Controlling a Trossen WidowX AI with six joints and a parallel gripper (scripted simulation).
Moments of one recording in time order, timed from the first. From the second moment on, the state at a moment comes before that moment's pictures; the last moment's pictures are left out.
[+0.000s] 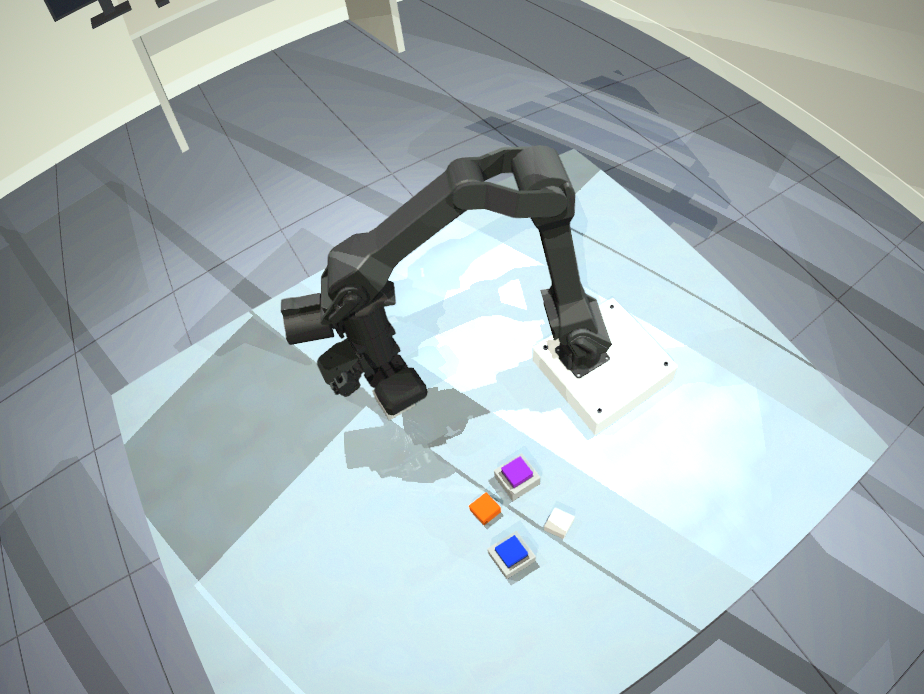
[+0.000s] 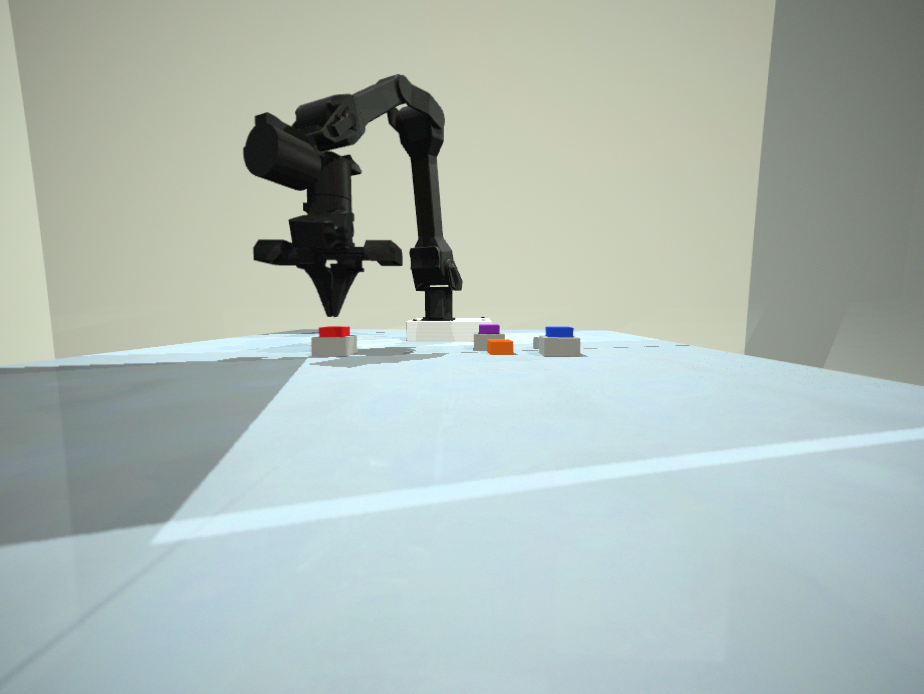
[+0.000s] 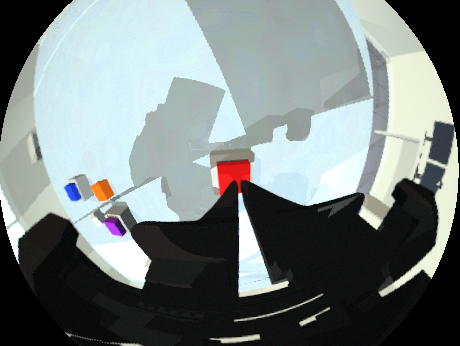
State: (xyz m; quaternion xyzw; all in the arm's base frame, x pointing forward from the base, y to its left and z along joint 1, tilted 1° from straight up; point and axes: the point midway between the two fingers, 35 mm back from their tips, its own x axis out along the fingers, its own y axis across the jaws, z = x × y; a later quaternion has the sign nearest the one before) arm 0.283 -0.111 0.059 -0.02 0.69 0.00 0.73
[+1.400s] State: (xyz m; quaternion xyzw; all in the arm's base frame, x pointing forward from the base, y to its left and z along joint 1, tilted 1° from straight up) arm 0.279 -0.110 0.078 -0.02 0.70 0.01 0.72
